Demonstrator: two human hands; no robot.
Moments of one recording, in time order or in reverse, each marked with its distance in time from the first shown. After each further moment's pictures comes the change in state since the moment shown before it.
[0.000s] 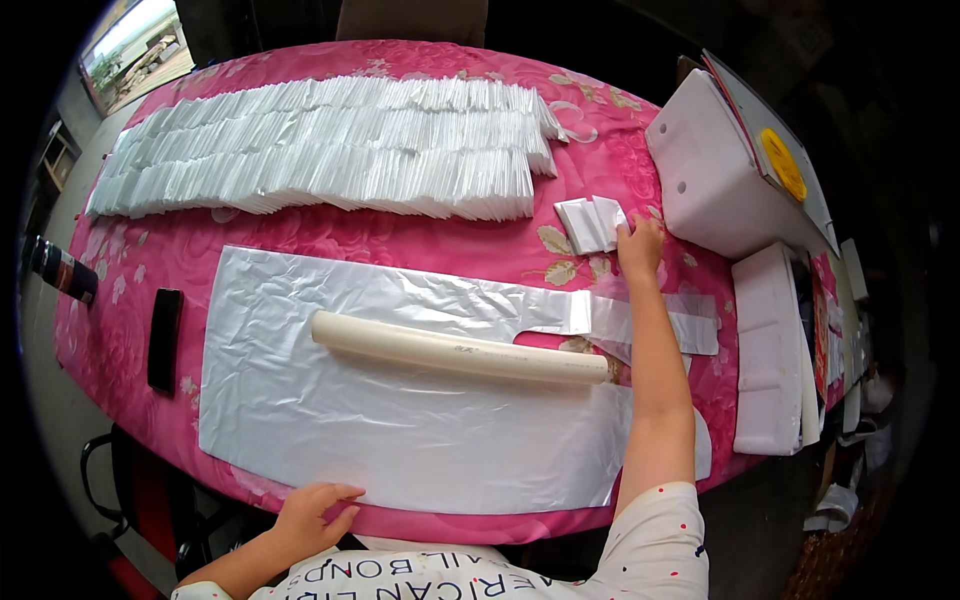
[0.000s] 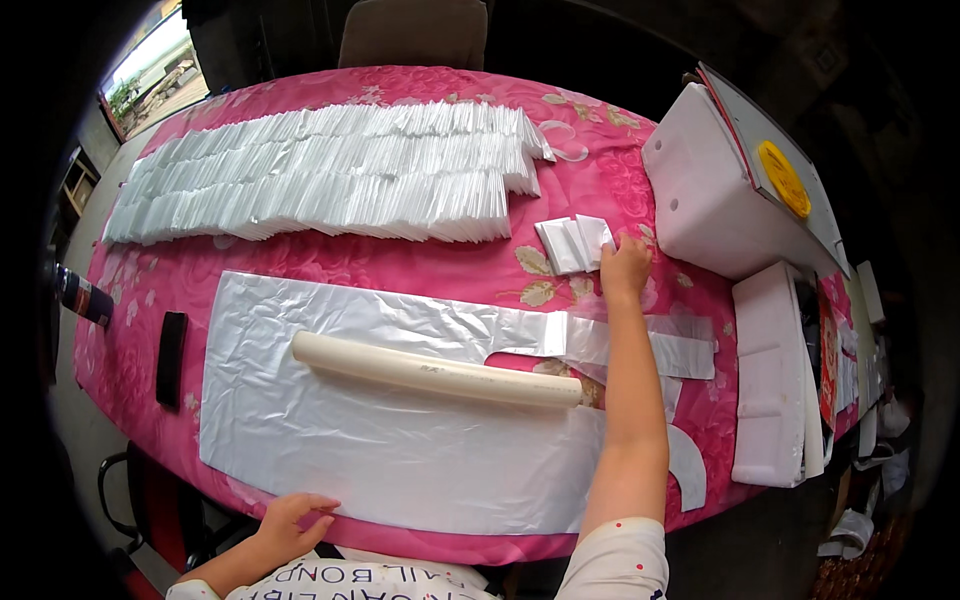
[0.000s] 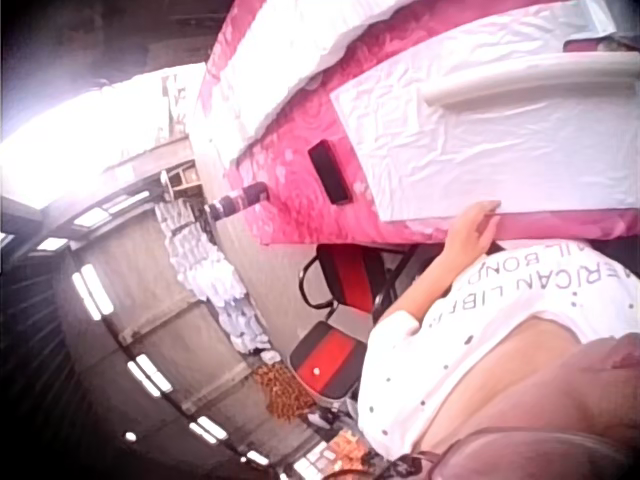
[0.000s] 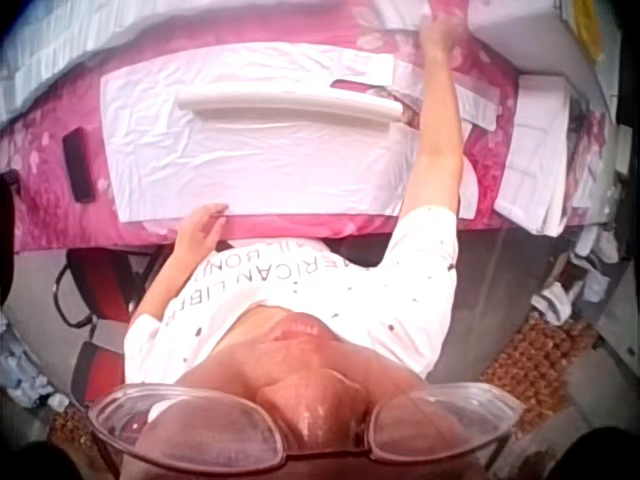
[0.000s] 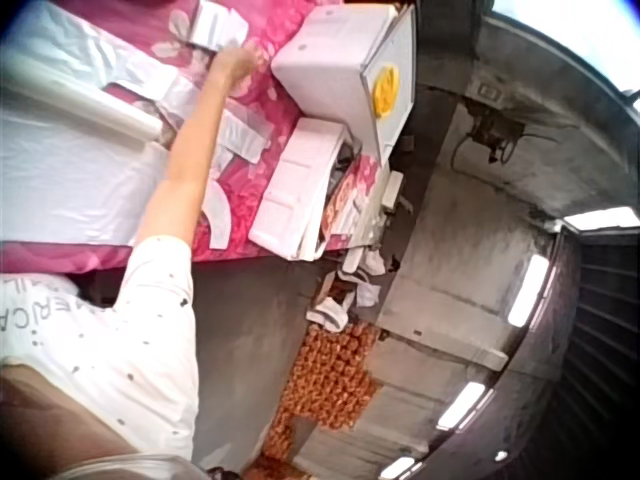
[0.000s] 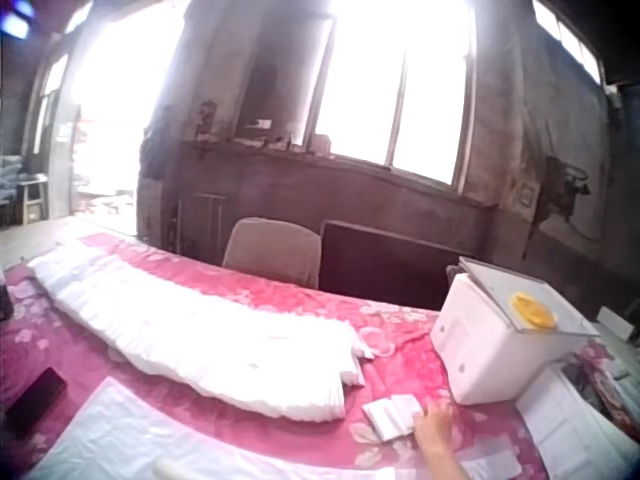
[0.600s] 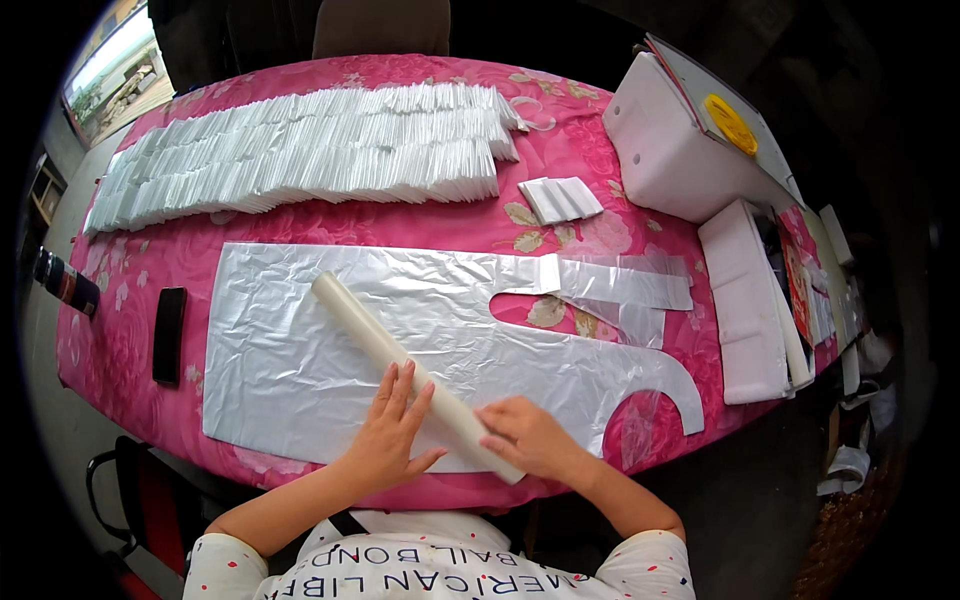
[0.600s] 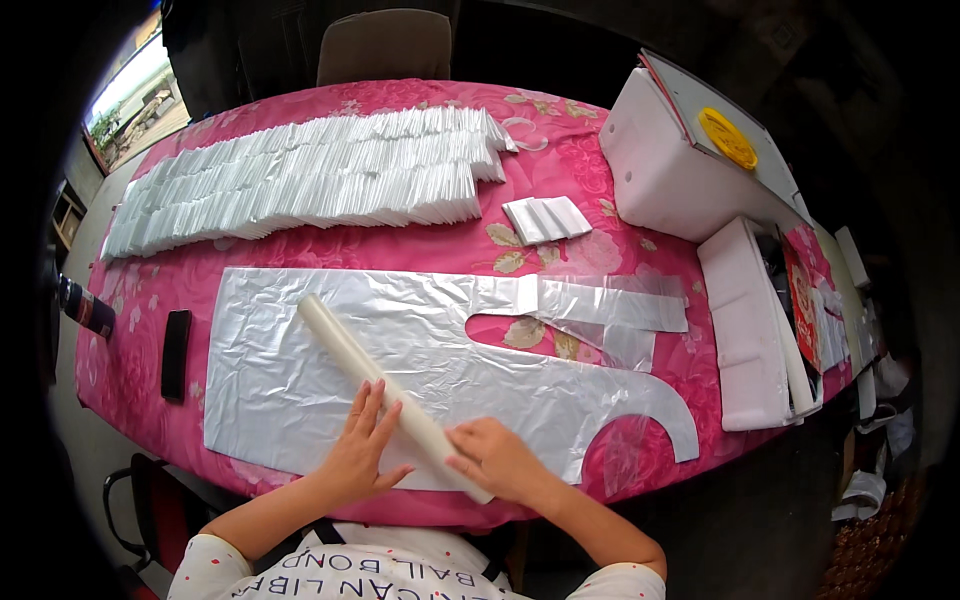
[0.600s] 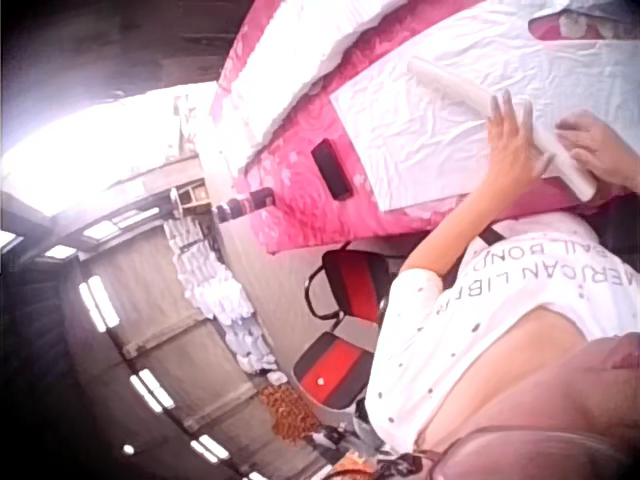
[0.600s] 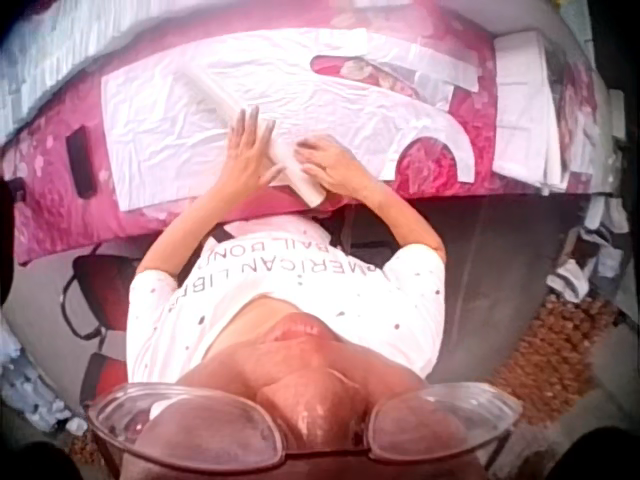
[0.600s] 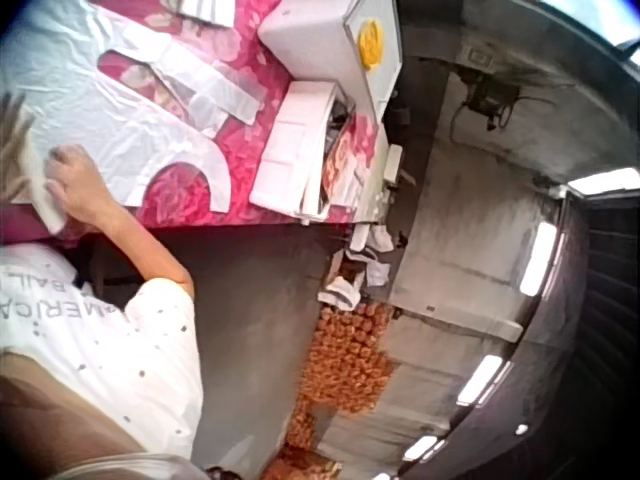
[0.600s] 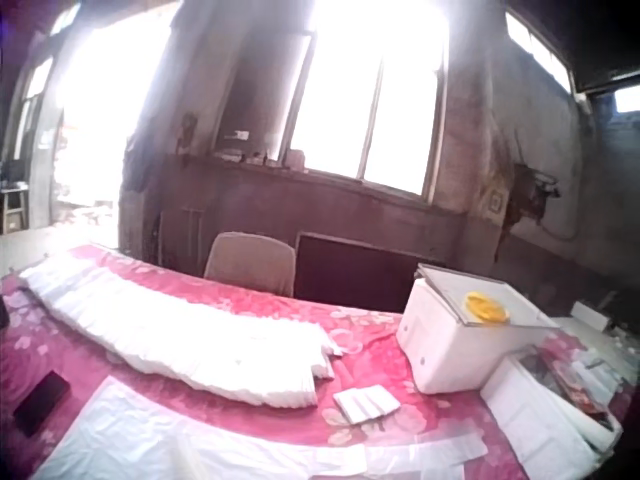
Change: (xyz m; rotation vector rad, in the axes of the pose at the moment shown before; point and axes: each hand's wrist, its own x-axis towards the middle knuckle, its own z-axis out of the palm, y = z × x) left_hand 0.072 0.035 0.057 0.299 0.107 0.436; right_hand -0.267 -0.103 -0.176 0.703 -0.819 -0.518
